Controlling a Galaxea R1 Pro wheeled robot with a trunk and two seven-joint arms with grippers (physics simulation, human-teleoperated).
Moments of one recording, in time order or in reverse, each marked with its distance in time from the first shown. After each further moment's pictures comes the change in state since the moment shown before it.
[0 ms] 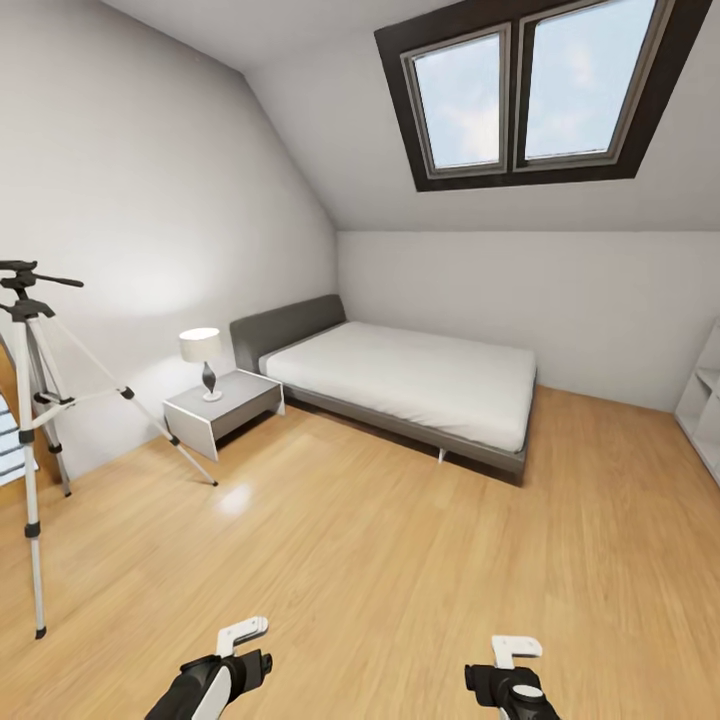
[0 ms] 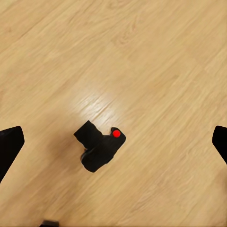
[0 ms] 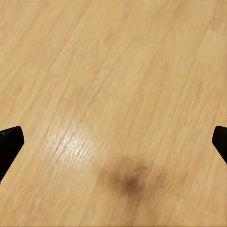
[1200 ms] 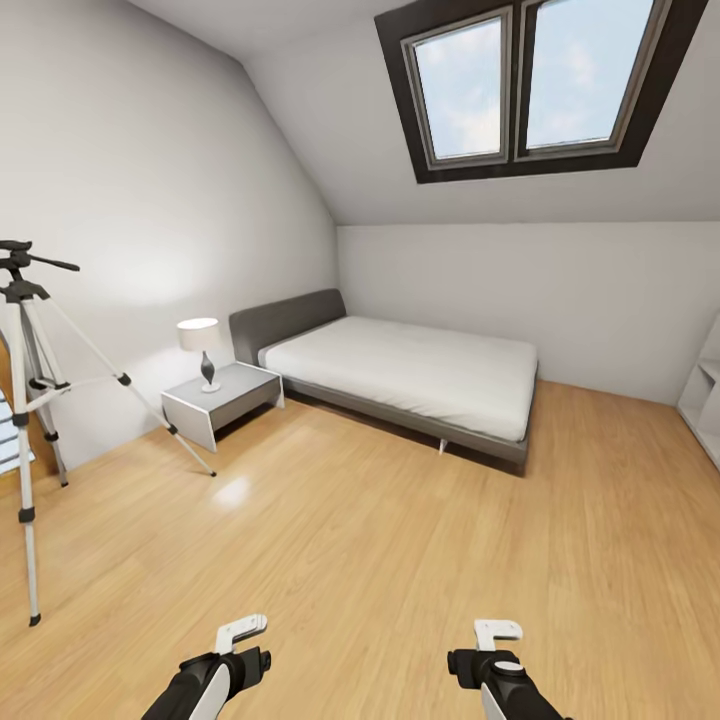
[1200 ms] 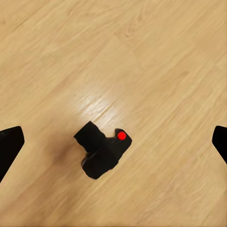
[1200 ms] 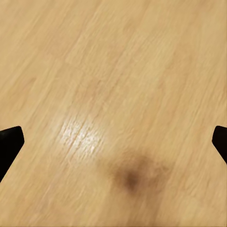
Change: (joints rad) left arm 0.000 0.004 0.000 -0.010 0.000 0.003 0.001; right arm 0.000 0.041 0.007 -0.109 0.007 0.134 0.008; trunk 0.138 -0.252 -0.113
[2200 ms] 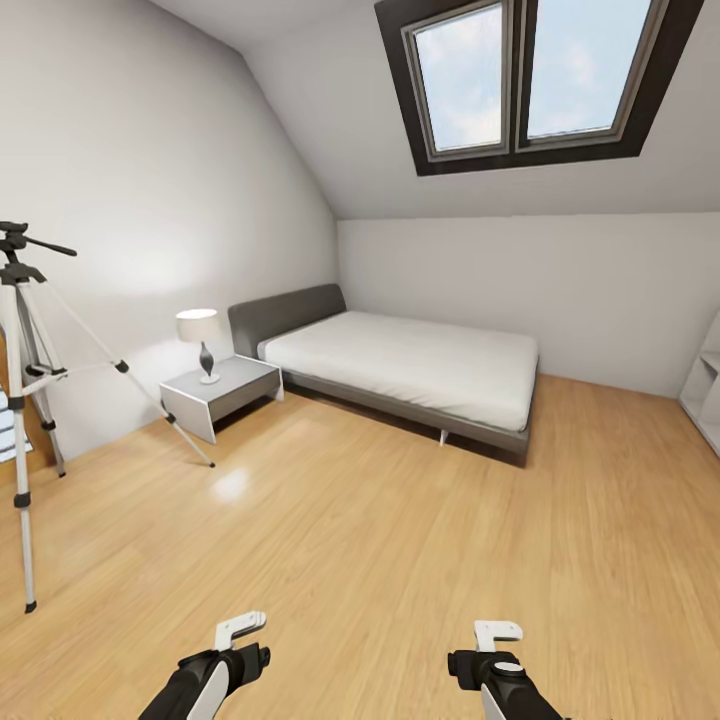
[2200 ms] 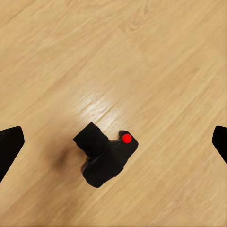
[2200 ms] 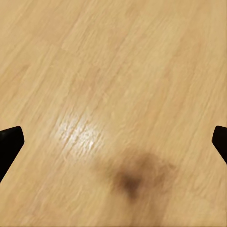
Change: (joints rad) left arm 0.000 0.003 0.002 -0.015 0.000 -0.001 -0.001; right arm 0.000 0.000 0.001 0.004 0.001 0.001 0.000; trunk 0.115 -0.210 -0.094
